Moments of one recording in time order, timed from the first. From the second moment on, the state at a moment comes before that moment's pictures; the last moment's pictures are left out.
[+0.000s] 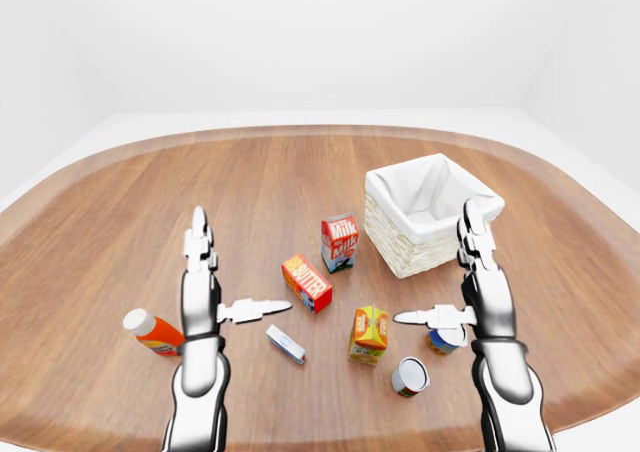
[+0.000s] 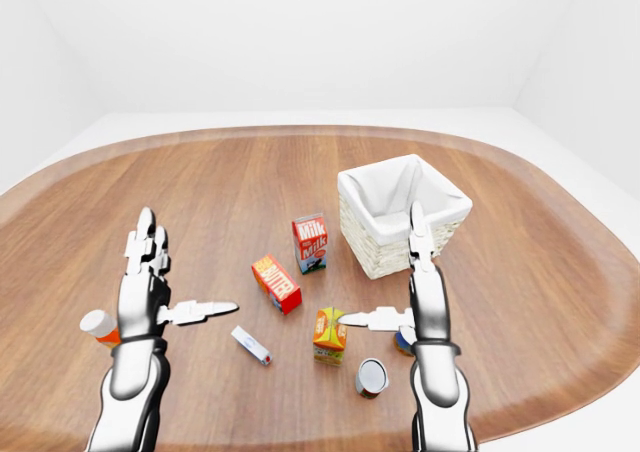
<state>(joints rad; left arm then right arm) 0.15 0.00 0.04 -0.30 0.16 -0.09 0.10 0.22 -0.01 -0.09 -0.42 -0.21 -0.09 0.05</state>
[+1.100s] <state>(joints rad) 0.15 0.00 0.04 -0.30 0.17 -0.09 0.10 0.33 -0.01 -0.21 -0.54 -0.92 -0.09 0.05</state>
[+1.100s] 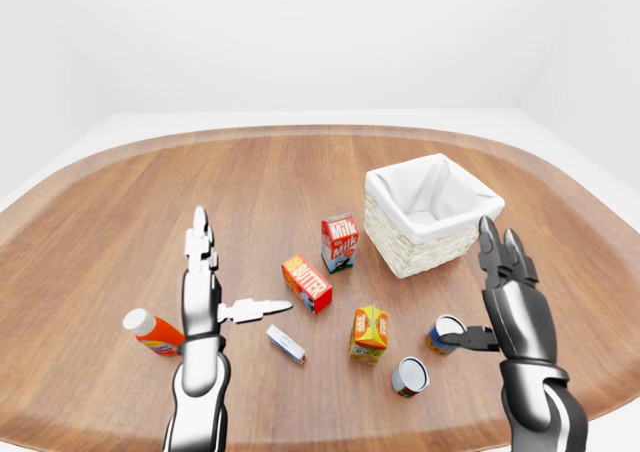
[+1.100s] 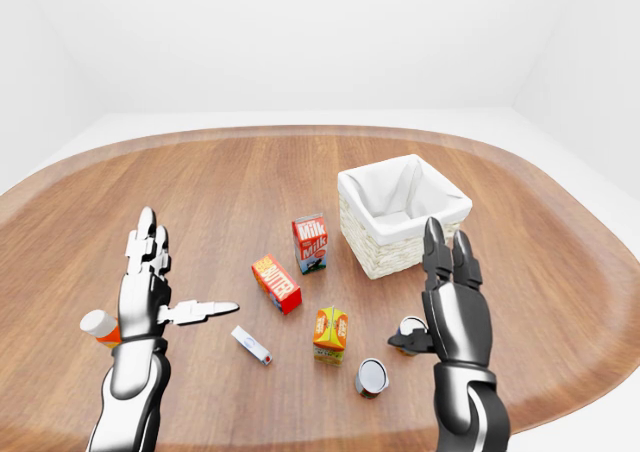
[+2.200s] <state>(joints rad) 0.15 0.00 0.04 -0.30 0.17 -0.09 0.10 0.40 0.02 -0.29 -0.56 -1.07 -0.09 0.15</state>
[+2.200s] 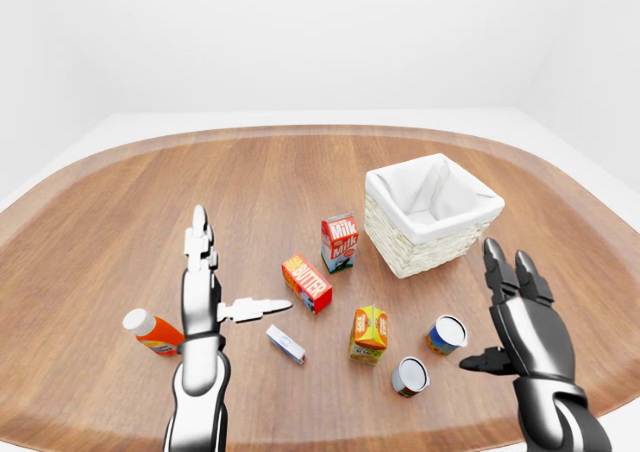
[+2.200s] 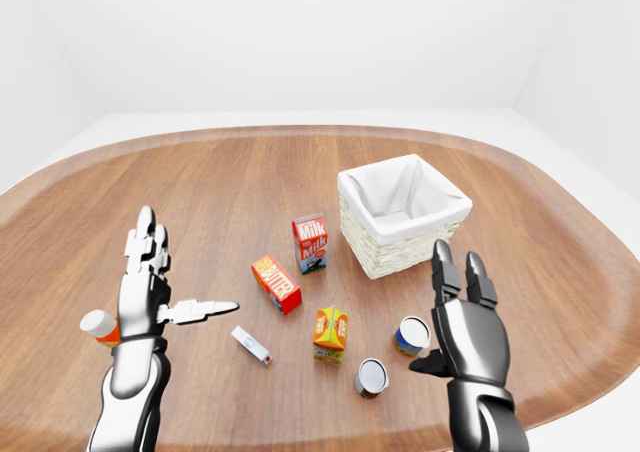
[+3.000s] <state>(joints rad) 0.15 0.00 0.04 -0.30 0.17 -0.09 0.10 0.43 -0.06 -0.15 -0.42 -1.33 -0.09 -0.09</state>
